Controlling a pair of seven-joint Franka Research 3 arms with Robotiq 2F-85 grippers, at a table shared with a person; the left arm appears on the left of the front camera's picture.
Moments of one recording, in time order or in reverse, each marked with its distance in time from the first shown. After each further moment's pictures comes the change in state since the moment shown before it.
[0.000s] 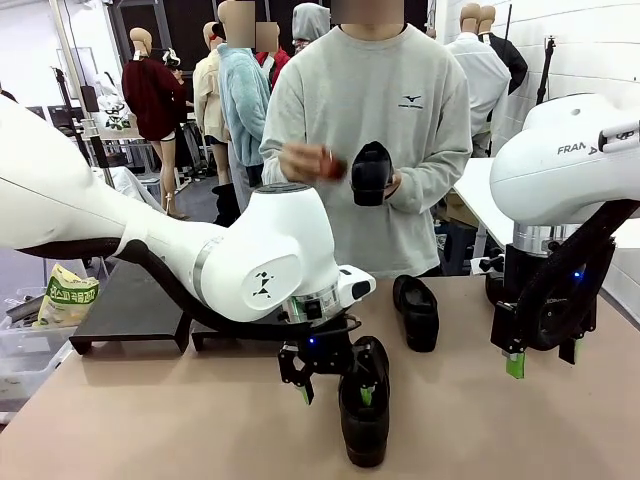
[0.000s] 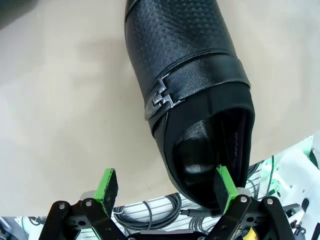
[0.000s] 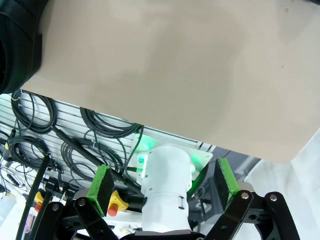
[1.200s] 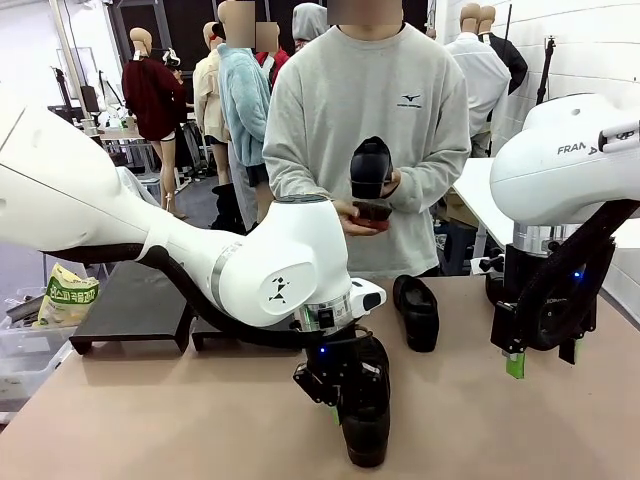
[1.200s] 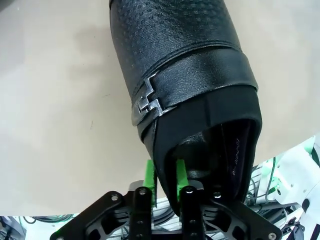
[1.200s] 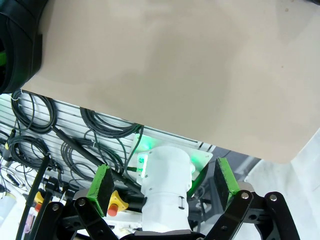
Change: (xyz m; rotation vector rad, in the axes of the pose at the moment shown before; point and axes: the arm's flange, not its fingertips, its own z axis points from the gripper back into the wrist) left arm 0.005 -0.008 -0.017 0.003 0.054 0.005; right arm 0.000 0.000 0.000 0.000 0.000 0.000
